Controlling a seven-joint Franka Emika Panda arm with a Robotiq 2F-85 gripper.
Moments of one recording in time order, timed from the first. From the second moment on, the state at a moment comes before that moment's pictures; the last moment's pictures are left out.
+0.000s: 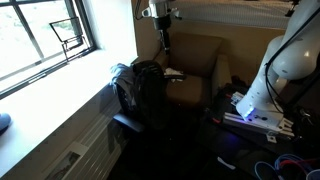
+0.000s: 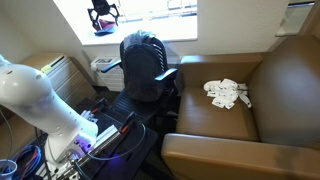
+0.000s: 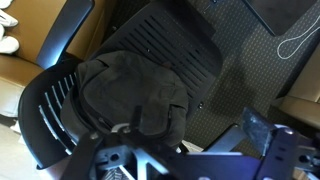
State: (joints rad) arm 0.22 -0.01 0.08 -2.04 -0.02 1.87 -0.49
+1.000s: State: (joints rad) arm 0.31 0.43 0.14 -1.73 -0.39 2.32 -0.06
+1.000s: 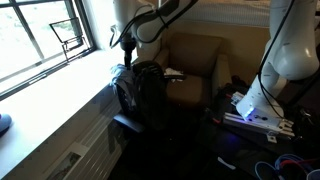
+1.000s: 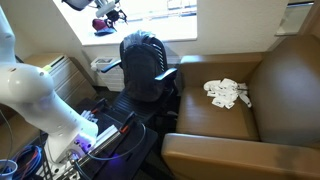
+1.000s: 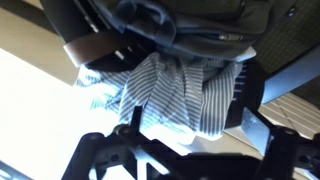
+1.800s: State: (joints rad) arm 0.42 0.70 -0.01 -1.47 -0.53 2.33 0.32
